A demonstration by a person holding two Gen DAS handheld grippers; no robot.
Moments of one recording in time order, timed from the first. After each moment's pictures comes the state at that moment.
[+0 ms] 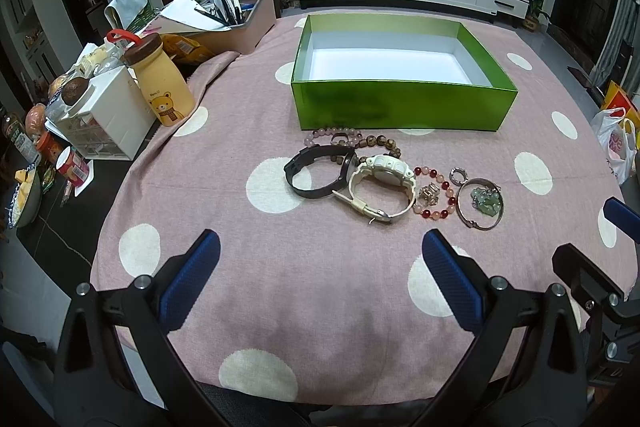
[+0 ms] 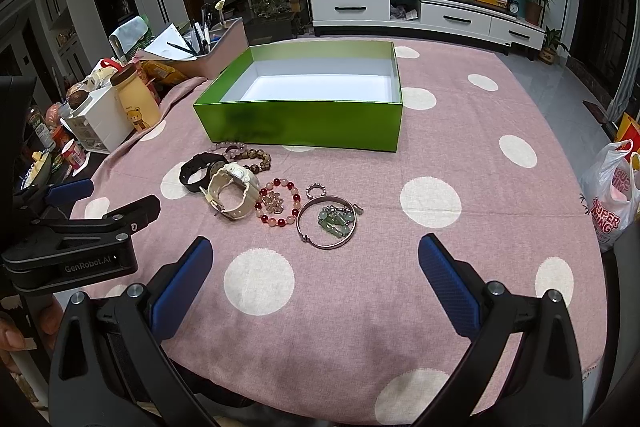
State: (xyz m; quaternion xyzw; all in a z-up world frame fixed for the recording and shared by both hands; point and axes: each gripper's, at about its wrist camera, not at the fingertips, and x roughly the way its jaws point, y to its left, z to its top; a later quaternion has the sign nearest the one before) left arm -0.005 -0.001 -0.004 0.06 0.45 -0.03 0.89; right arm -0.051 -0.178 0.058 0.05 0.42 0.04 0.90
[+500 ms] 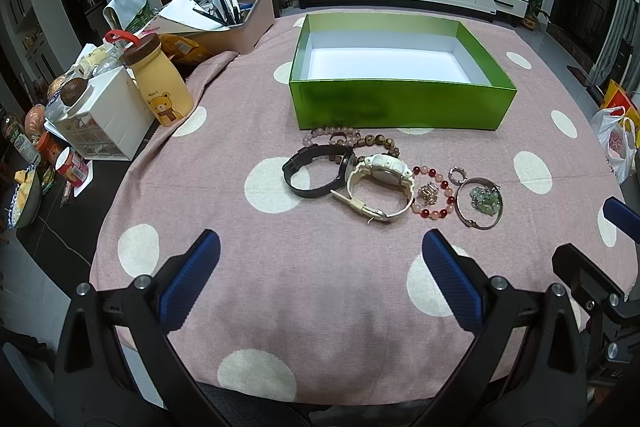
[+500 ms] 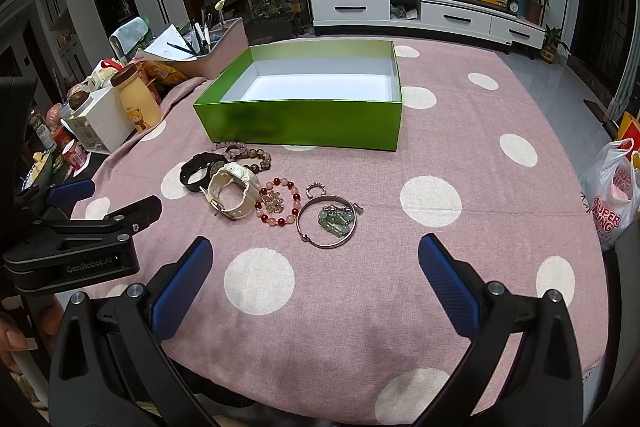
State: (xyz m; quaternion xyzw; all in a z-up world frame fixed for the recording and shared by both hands) left arm -0.006 -0.004 -0.005 0.06 0.45 -0.03 0.89; right arm -0.051 -0.178 0.058 0.05 0.42 0.04 0.90
